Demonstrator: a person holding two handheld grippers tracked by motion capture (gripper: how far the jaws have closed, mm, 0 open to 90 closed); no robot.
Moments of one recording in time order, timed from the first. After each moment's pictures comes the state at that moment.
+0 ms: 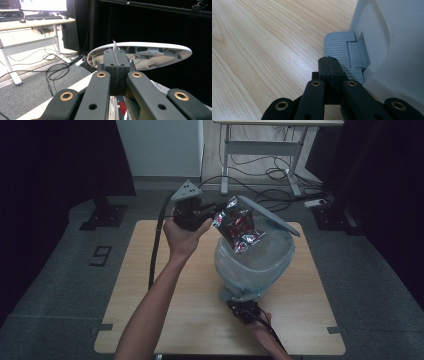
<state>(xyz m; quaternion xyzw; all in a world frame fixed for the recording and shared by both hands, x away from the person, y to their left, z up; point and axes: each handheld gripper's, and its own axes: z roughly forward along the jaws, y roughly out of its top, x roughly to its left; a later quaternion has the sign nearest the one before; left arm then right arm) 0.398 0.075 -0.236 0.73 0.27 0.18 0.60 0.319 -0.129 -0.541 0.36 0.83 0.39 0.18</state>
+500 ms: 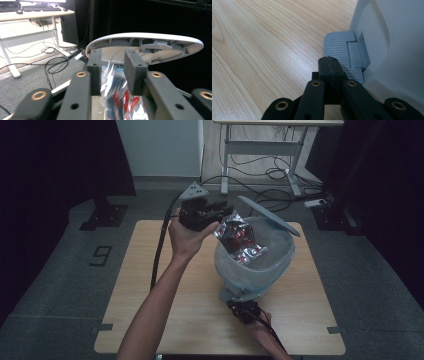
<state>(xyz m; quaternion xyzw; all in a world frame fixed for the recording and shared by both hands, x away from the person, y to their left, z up) 0.407 0.067 -0.244 0.74 0.28 0.16 0.59 0.319 -0.128 -0.542 0.36 0.83 0.39 0.18</state>
